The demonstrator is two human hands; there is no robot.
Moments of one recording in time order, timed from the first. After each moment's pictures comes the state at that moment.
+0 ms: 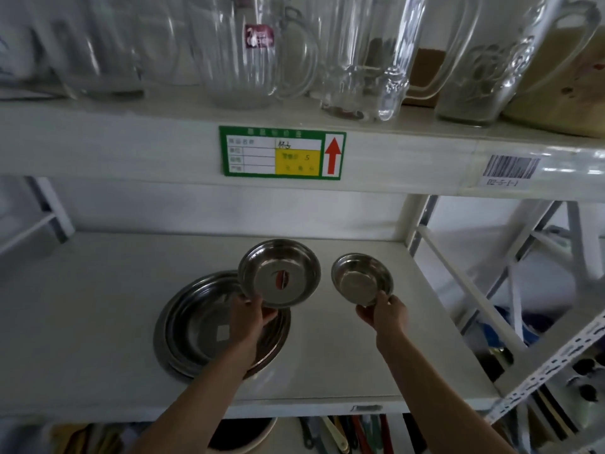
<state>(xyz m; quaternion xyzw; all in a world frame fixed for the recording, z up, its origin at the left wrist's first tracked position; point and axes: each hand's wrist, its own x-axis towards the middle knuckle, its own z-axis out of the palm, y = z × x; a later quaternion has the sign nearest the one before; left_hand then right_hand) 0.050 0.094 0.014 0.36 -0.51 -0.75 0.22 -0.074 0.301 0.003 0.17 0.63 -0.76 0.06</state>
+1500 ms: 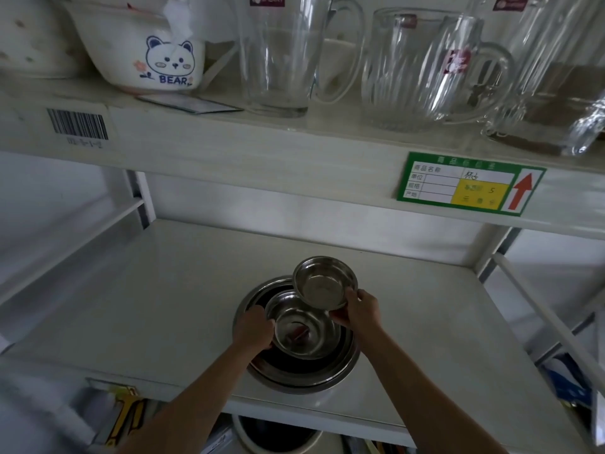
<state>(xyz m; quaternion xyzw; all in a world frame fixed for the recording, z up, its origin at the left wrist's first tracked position) 0.115 -0.030 -0.009 0.40 -0.83 -0.39 0.04 -0.018 0.126 0.014 0.02 0.73 -0.66 0.19</state>
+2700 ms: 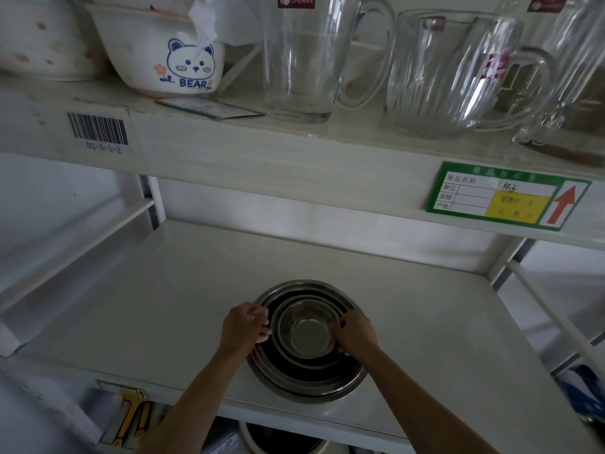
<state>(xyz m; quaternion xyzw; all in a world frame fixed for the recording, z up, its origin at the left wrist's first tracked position) 0.140 -0.059 -0.010 0.38 -0.66 -0.62 0.19 -0.004 0.117 -0.004 -0.19 0.93 -0.25 0.18</state>
